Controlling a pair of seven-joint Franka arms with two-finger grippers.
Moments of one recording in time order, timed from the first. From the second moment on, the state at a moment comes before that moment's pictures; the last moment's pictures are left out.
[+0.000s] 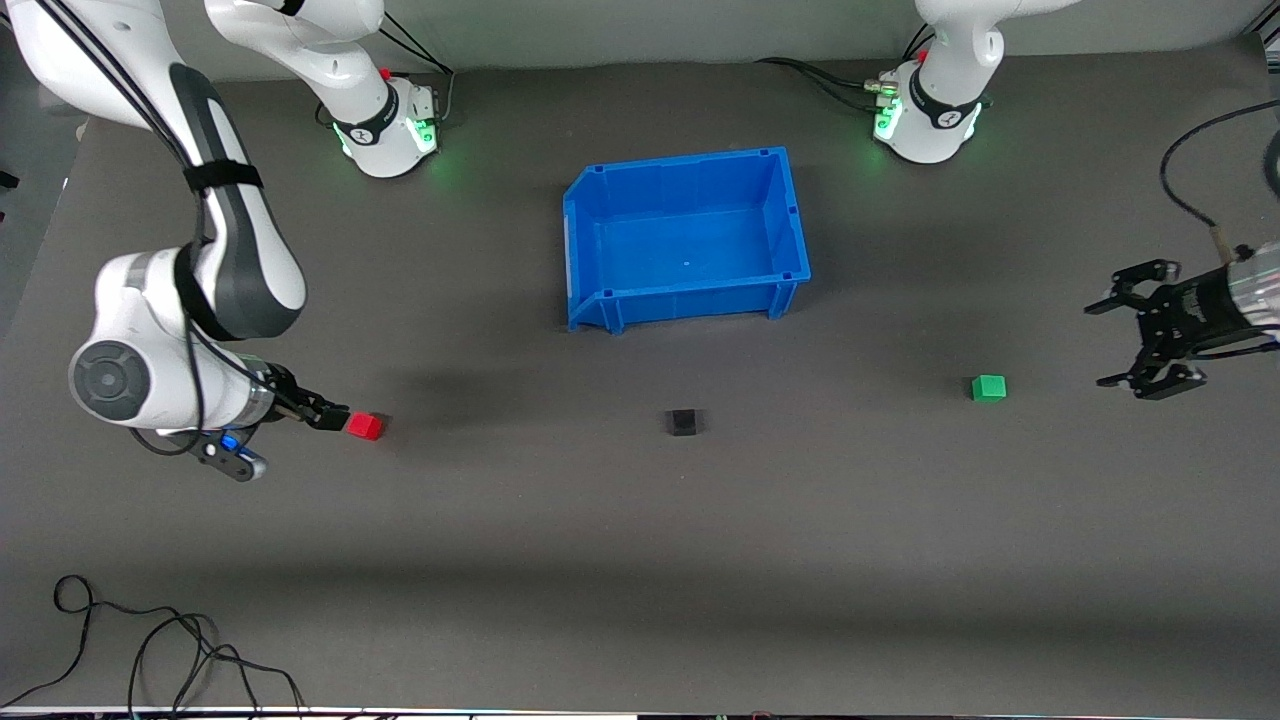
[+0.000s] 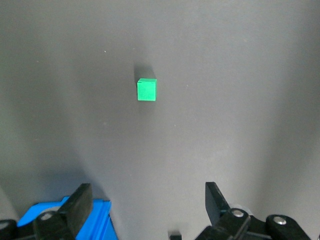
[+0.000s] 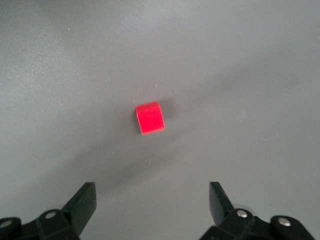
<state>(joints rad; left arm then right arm) 0.15 0.08 0.02 -1.95 -0.31 1.92 -1.26 0.05 0.37 0.03 -1.80 -0.05 1.95 0.54</state>
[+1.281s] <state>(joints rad) 0.20 0.36 0.02 -2.26 -0.78 2.40 -0.66 0.04 0.55 0.00 -2.00 -0.05 2.48 0.36</state>
